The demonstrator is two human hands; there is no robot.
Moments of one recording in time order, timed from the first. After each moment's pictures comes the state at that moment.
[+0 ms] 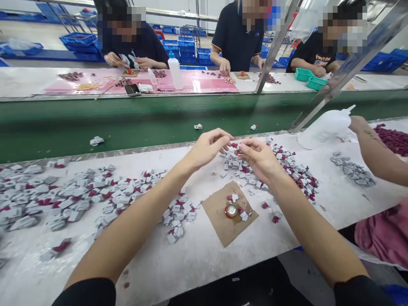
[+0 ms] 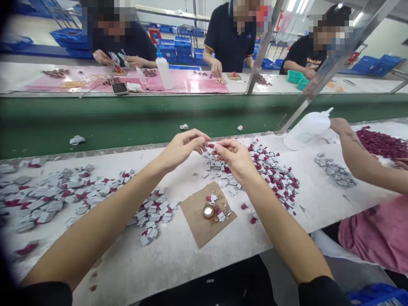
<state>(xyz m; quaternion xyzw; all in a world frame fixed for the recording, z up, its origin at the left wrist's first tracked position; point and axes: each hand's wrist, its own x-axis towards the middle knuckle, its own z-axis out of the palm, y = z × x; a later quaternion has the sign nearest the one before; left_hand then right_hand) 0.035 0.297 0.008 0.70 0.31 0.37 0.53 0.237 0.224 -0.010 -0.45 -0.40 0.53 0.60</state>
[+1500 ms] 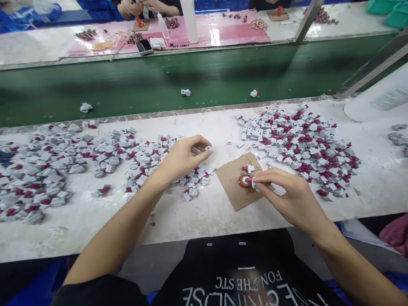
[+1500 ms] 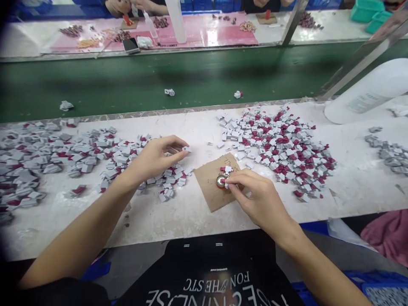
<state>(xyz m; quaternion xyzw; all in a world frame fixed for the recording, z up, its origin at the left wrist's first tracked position) -0.062 0.201 -0.017 0.74 0.51 0.21 0.38 0.228 0.069 -0.018 -0.53 -0.70 0.30 0.37</state>
